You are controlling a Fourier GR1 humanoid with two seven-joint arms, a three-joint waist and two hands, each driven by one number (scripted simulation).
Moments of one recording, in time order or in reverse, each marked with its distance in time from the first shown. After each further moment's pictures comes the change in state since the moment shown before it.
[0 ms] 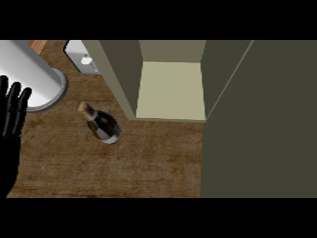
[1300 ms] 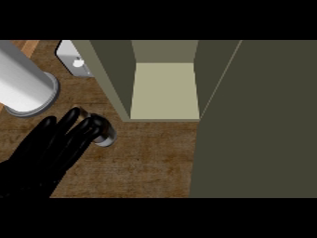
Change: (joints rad) left arm -0.051 0.016 -0.206 -0.162 0.566 -0.264 0.290; right arm 0.042 -0.003 0.150 -0.306 -0.199 0.106 0.318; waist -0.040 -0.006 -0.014
